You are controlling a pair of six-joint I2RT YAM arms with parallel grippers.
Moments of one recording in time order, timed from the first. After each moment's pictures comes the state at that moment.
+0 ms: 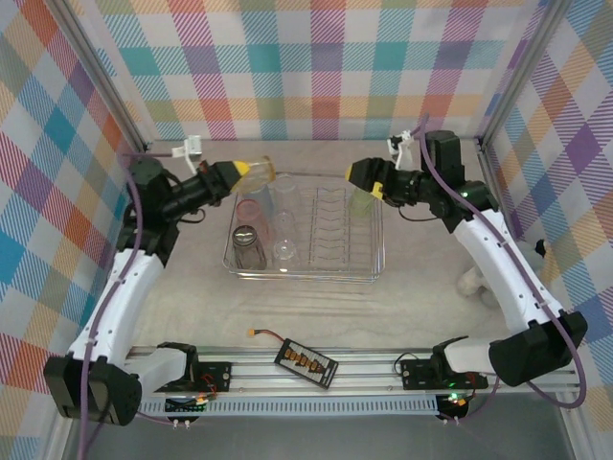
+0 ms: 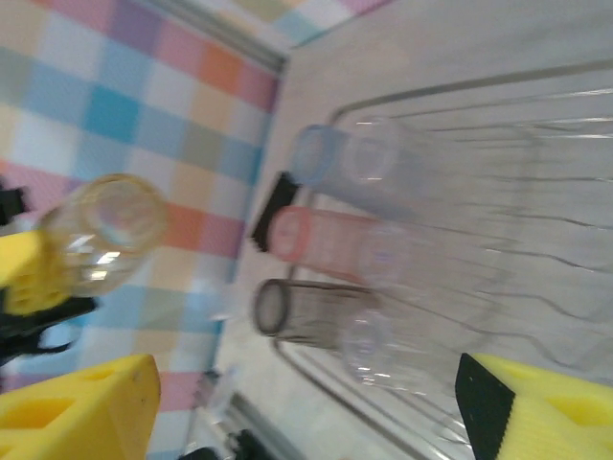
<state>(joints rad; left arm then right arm) -0.15 1.13 1.06 0.06 0.82 -1.08 0.35 1.32 1.41 -0.60 -0.64 0.69</state>
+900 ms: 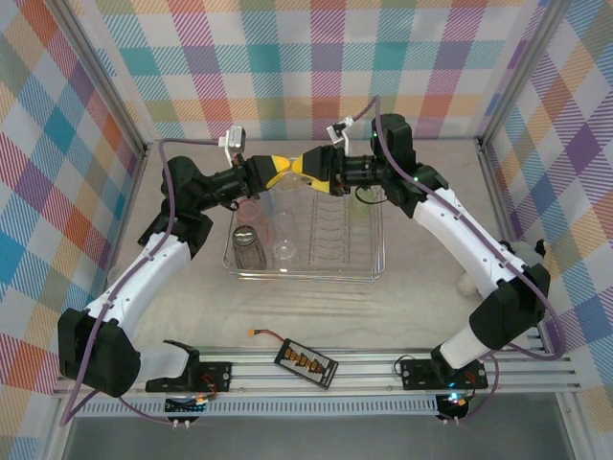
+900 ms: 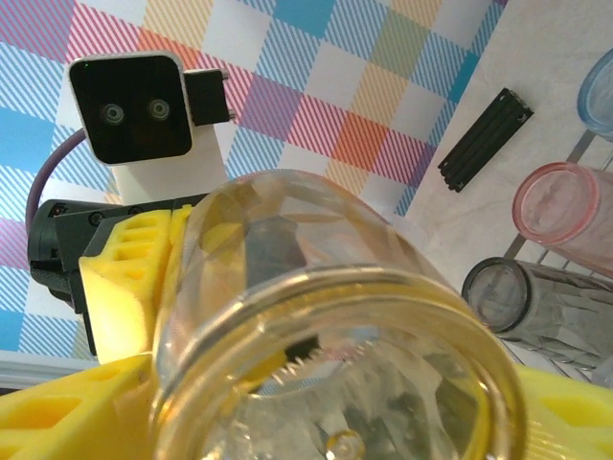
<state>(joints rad) -0.34 1.27 1.06 0.47 0.88 -1.32 0.53 1.54 1.54 -0.29 -0.89 0.90</state>
